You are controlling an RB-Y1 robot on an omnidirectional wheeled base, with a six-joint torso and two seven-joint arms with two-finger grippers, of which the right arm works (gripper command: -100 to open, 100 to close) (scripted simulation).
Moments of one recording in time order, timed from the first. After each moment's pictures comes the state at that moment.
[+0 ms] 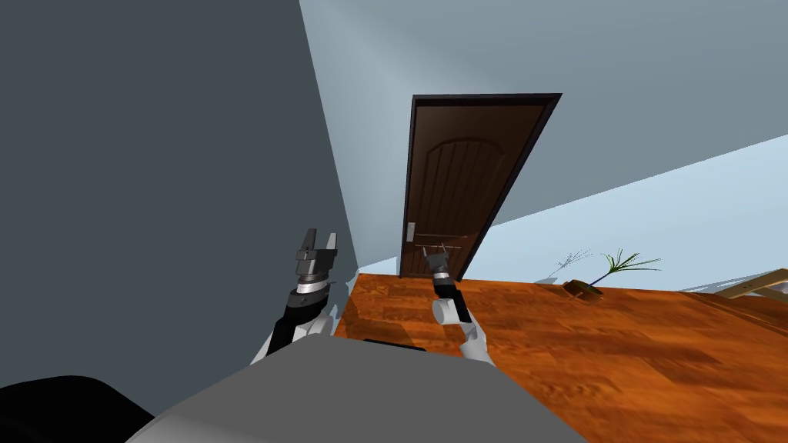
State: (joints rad) arm 0.04 -0.18 0.23 -1.59 -0.42 -0.49 -0.69
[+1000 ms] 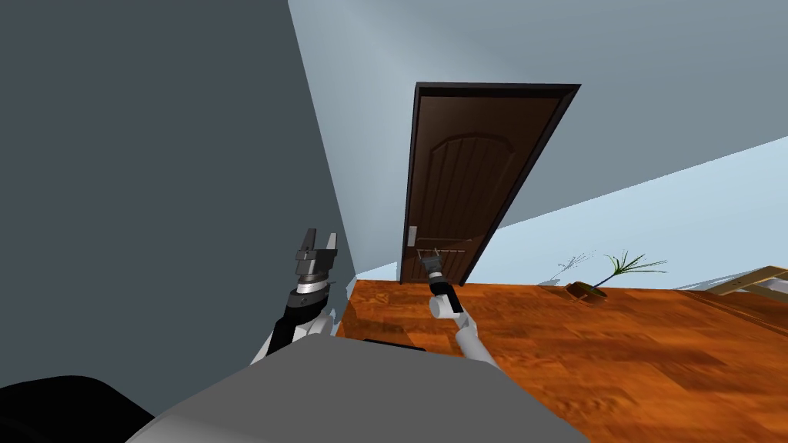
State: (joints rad) arm -0.09 -0.22 0.30 -1.36 -0.57 -0.47 -0.90
